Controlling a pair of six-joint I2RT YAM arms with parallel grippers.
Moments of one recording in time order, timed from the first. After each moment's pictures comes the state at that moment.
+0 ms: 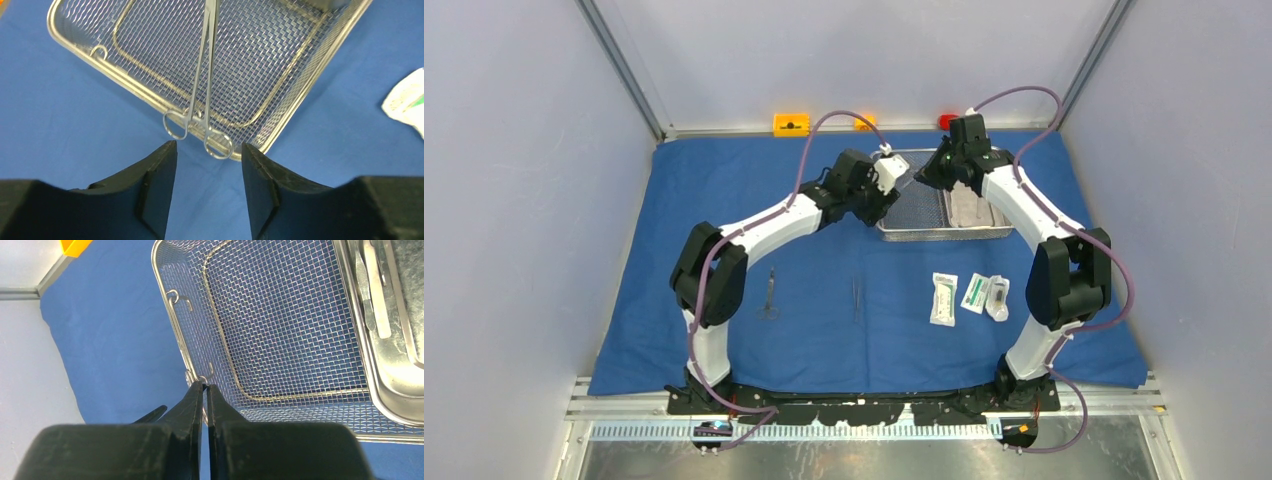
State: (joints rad) left arm -0.71 1.91 1.51 -0.24 0.08 0.24; right arm 0.25 1.74 1.46 -0.47 -0.09 0.81
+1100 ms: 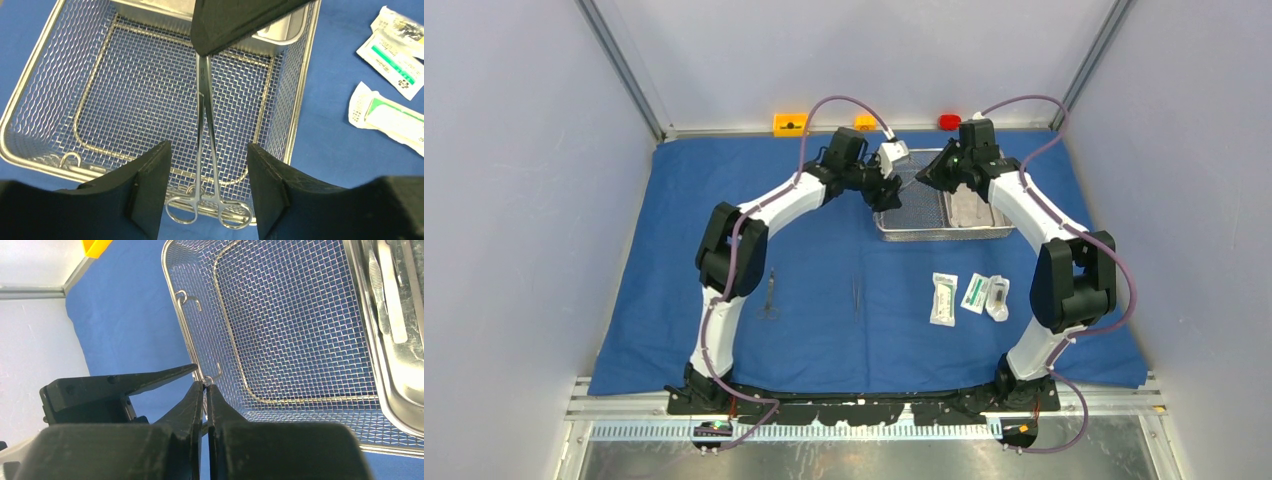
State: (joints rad) left arm -0.59 2.14 1.75 -0.19 0.61 0.35; right arm 0.21 1.71 1.37 -0.36 -0.19 0.84
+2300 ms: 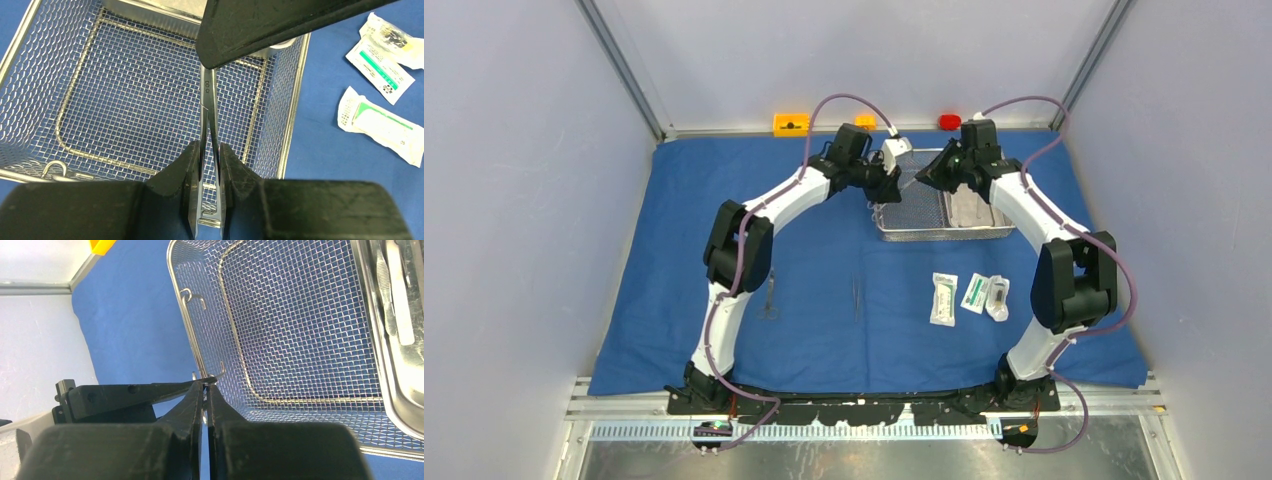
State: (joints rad) left arm -0.59 2.22 1.88 -0.29 0.67 0.31; right arm 0.20 1.71 1.36 -0.34 -0.21 0.84
